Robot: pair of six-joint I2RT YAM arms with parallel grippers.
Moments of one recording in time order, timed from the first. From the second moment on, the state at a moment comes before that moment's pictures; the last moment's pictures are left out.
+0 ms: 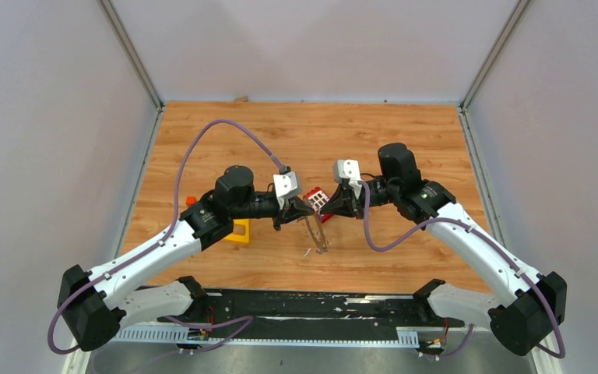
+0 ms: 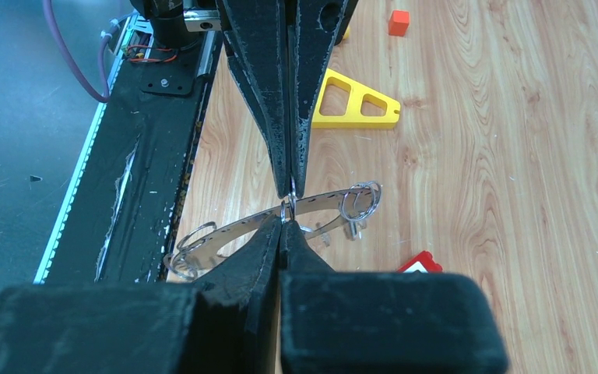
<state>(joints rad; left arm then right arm) -0.80 1.04 0.83 -0.05 0.58 0.13 0.58 1.13 1.01 -0.40 -0.97 -0.54</state>
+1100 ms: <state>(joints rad) -0.80 1.03 0.81 -0.04 0.58 0.16 0.59 1.13 1.01 -0.41 -0.95 -0.54</state>
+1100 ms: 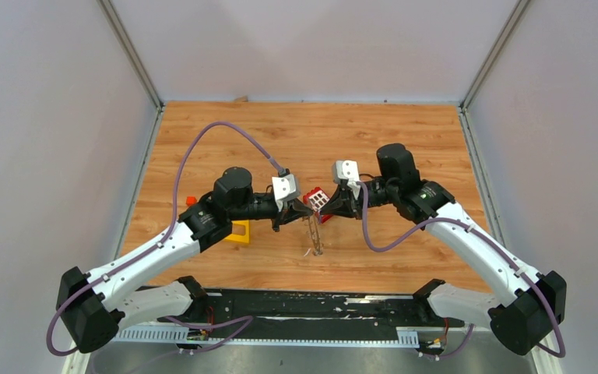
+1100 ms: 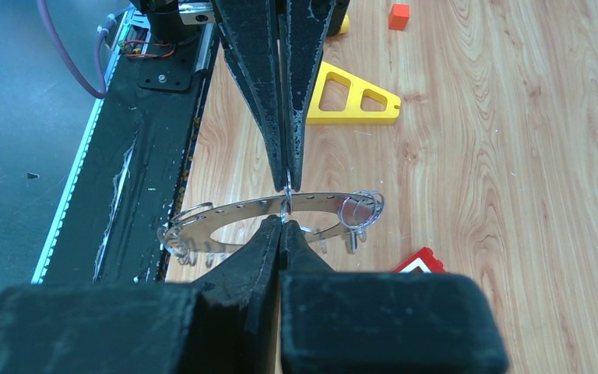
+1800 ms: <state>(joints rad) -0.80 1.03 0.81 -0.04 0.58 0.16 0.61 1.14 1.02 -0.41 -0.95 -0.54</state>
